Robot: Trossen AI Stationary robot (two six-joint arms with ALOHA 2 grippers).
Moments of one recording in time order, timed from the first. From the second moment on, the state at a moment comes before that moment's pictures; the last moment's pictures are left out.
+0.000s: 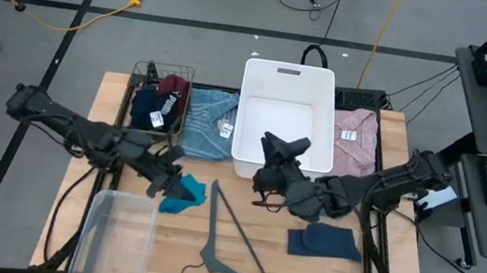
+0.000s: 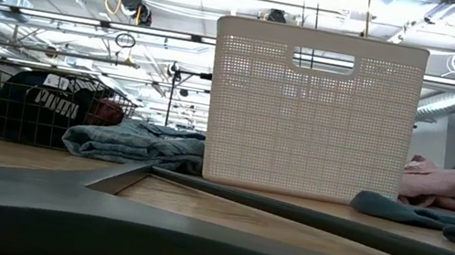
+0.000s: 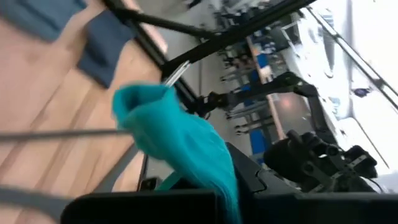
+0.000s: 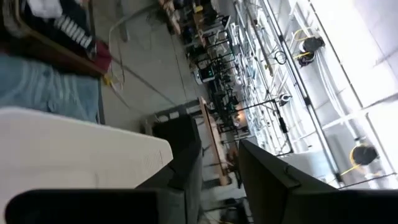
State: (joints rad) left arm -0.29 0.99 0.78 0.05 0.18 -1.08; right arm 0.39 1.59 1.47 -0.05 1.34 -0.99
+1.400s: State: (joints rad) left arm -0.82 1.26 1.16 -1.17 0.09 -1.82; right arm 0.50 1.03 1.04 -0.05 0.84 -0.20
